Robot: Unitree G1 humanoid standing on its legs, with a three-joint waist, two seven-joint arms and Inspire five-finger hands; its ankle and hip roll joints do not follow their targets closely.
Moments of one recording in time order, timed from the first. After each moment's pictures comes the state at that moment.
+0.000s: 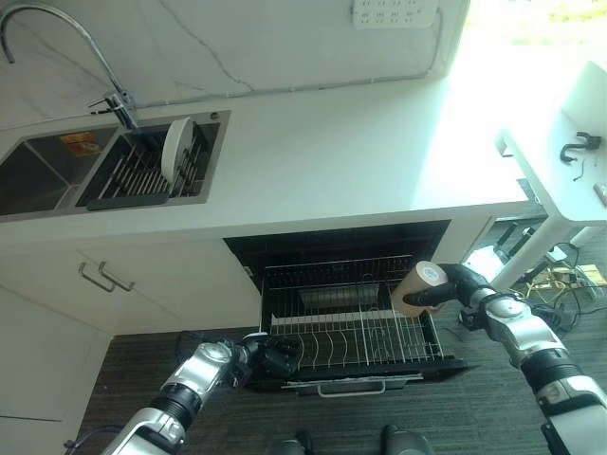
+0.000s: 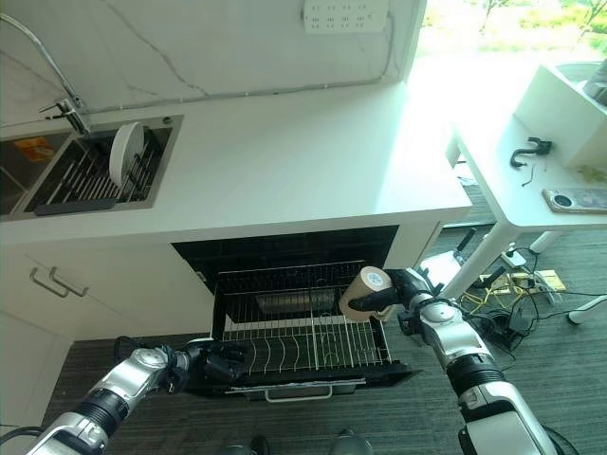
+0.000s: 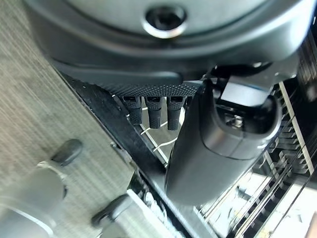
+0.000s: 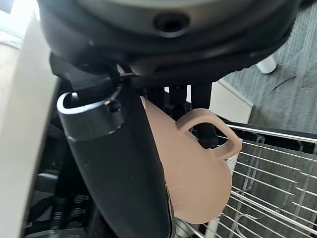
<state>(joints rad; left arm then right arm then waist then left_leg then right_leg) -0.30 0.48 -0.43 0.59 -0.23 0.42 -0.41 -0.46 -0.62 0.27 0.66 0.31 0.31 0.11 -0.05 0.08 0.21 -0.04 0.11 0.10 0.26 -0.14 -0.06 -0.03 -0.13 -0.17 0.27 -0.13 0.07</state>
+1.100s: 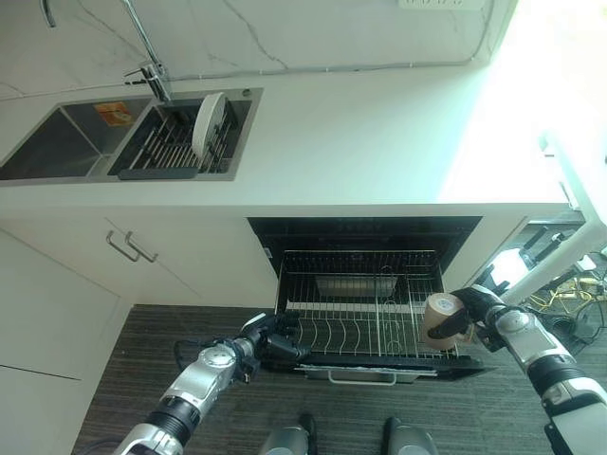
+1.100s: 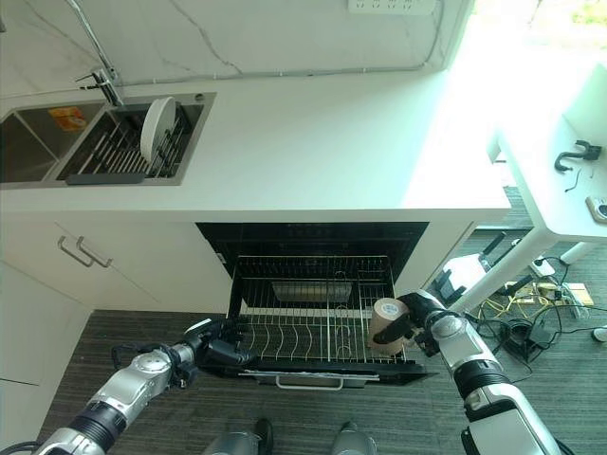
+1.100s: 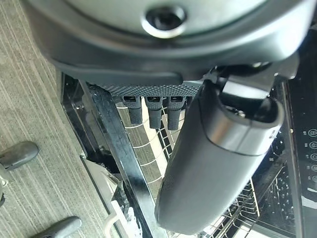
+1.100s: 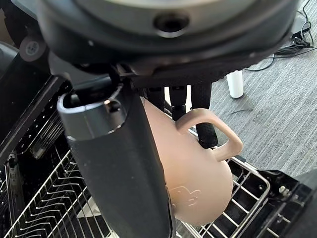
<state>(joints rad) -0.21 0.48 -0.40 0.45 -0.38 0.30 -0.21 -0.47 -0.63 0.30 0.80 -0.04 0.25 0.22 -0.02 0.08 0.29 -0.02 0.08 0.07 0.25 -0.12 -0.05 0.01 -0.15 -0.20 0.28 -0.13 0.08</state>
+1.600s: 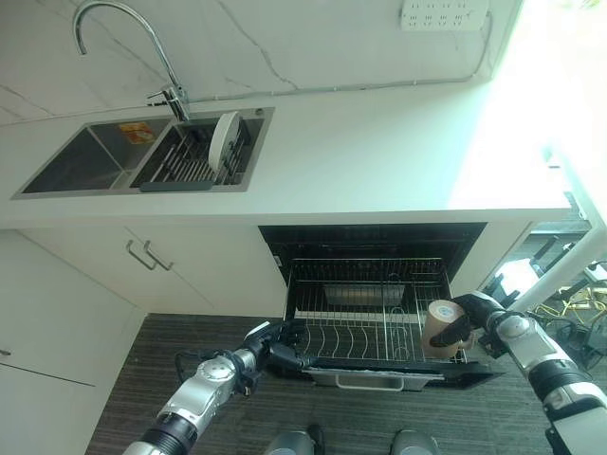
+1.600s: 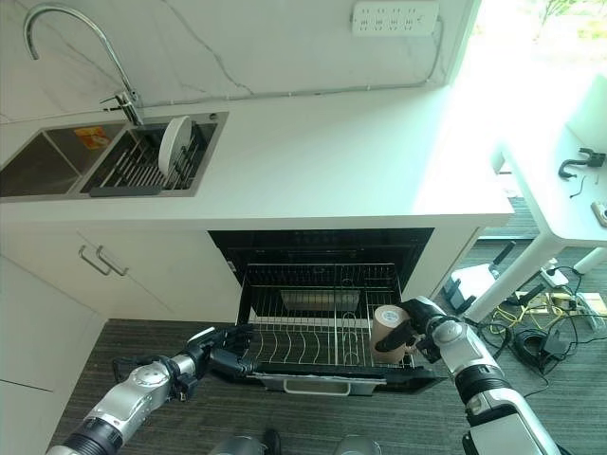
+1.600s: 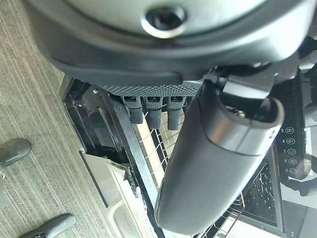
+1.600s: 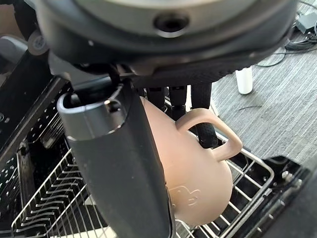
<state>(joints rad) -0.12 0.48 -0.40 0.37 -0.39 0.26 -0.24 -0.42 -0.63 0.30 0.80 -0.11 0.22 0.24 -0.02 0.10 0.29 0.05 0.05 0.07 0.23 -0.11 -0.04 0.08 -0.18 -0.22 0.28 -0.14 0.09</state>
